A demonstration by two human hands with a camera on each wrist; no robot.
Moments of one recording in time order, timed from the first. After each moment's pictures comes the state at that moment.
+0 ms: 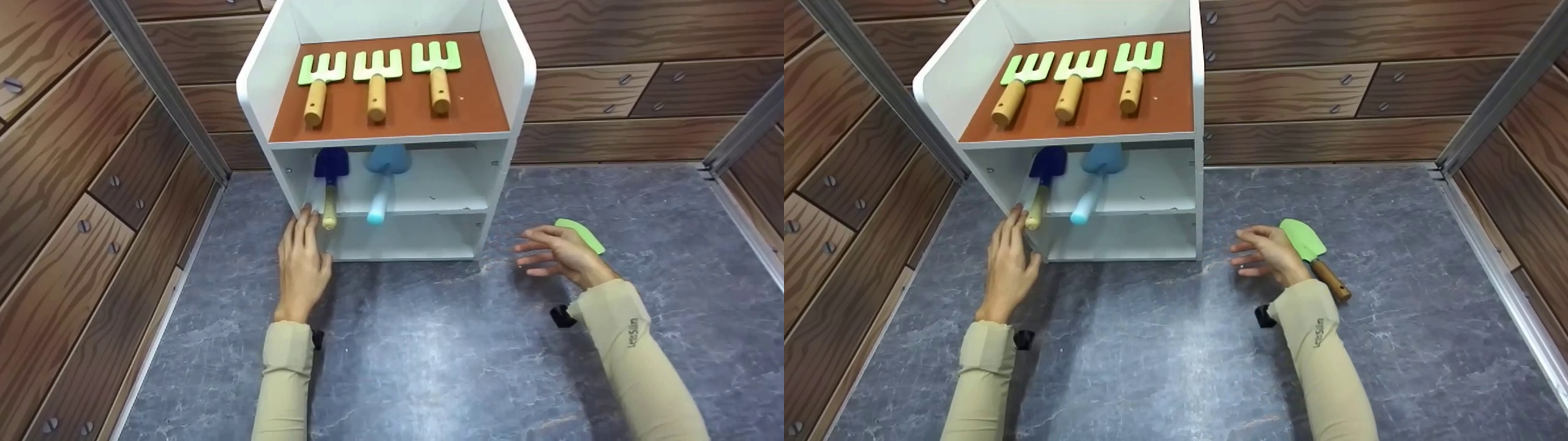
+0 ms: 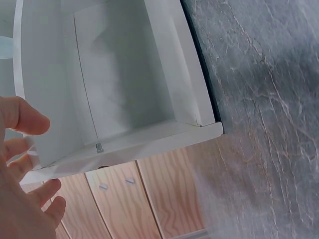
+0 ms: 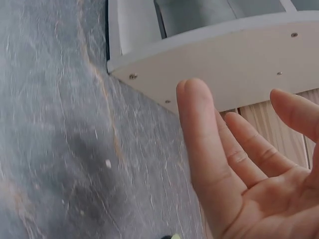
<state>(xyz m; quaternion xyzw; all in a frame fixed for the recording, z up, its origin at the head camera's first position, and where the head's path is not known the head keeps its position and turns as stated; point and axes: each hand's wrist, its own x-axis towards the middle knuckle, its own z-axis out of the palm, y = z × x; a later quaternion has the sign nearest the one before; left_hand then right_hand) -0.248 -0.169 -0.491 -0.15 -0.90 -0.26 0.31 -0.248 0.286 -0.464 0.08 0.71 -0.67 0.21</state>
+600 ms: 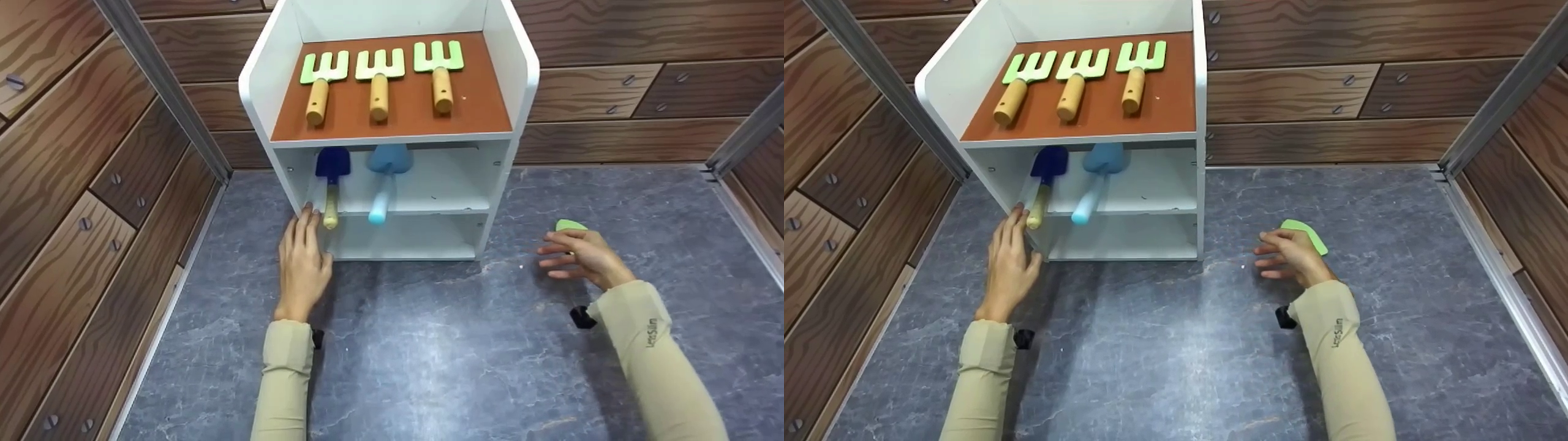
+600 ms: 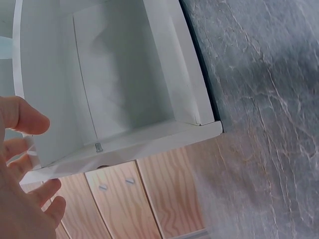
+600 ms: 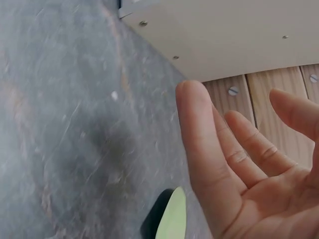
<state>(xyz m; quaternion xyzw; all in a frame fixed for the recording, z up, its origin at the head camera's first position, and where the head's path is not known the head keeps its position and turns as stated) -0.246 -0.169 -0.489 -0.14 -0.91 -0.26 0.30 -0.247 0.319 -0.467 0.11 0.72 -0.65 0.21</state>
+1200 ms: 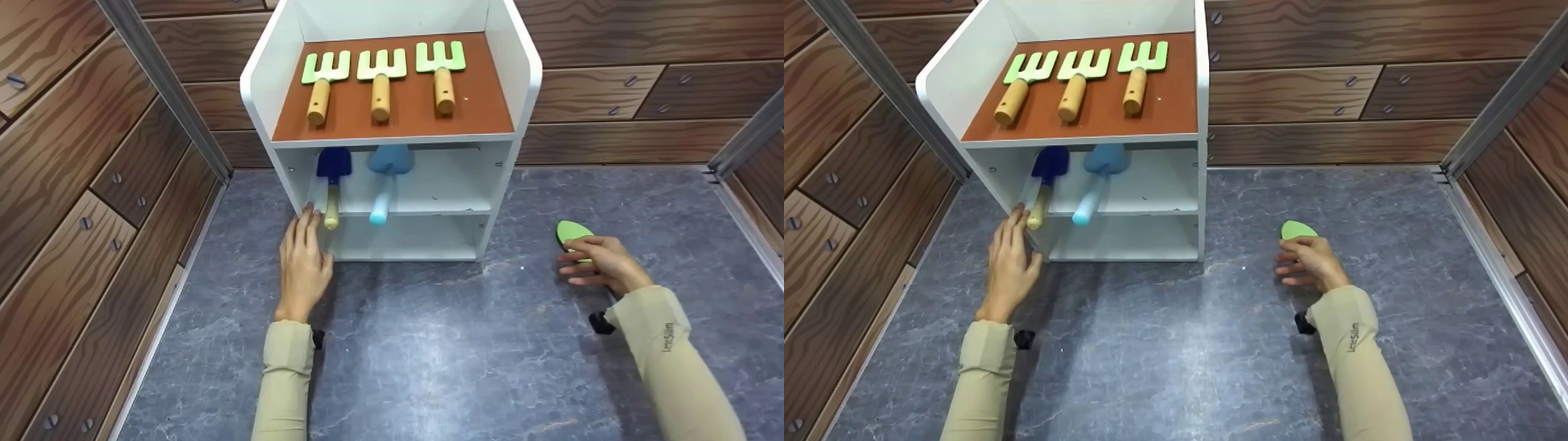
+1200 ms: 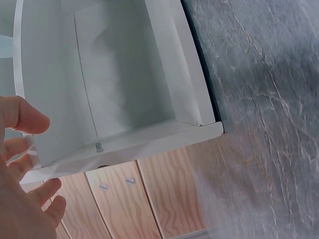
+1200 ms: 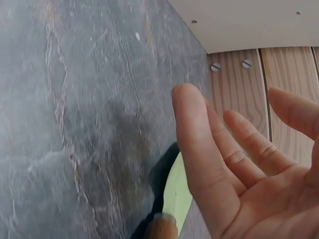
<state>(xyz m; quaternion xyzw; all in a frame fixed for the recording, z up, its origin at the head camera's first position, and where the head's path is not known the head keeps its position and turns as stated) -0.248 -0.169 -0.490 -0.14 -0.91 -0.26 0.30 -0.244 0.346 -0.474 0.13 0.74 -0.62 0.22</state>
